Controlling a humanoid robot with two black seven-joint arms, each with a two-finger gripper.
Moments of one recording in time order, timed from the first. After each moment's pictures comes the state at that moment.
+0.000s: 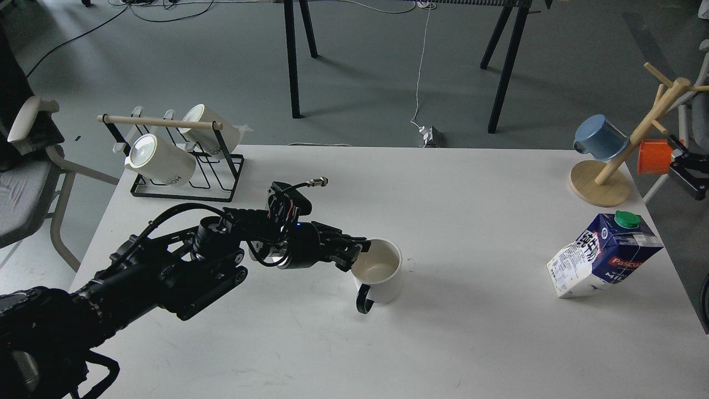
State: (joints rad) left arm -0.74 0.14 -0.40 -0.79 2.02 -0.23 -0.49; right arm 0.22 -0.82 1.22 0.95 0.68 0.49 -0.29
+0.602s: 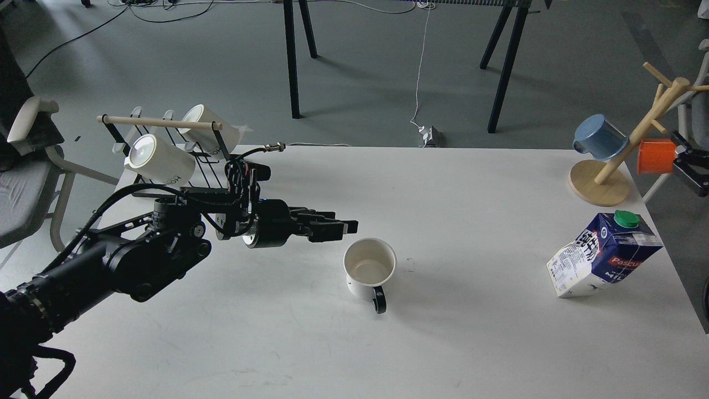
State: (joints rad) left arm -0.74 0.36 -0.55 -0.98 1.68 -0.46 -0.49; right arm 0.22 -0.85 1.24 0.96 0.69 0.49 -0.29
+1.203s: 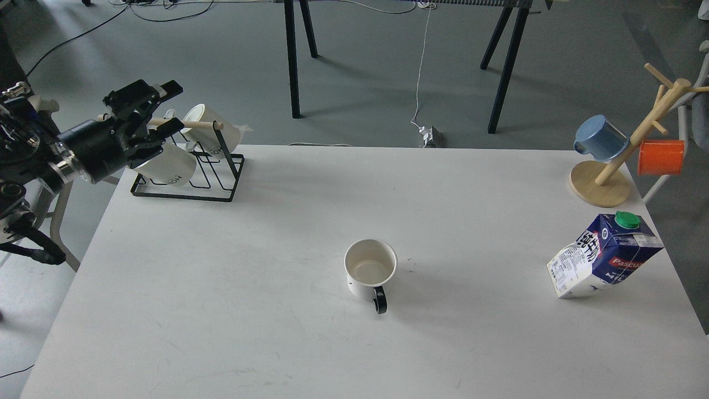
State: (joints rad) left arm -0.68 0.73 -0.63 -0.88 0.78 -0.49 -0.49; right arm -0.13 -1.07 1.23 0.81 0.88 0.49 -0.49
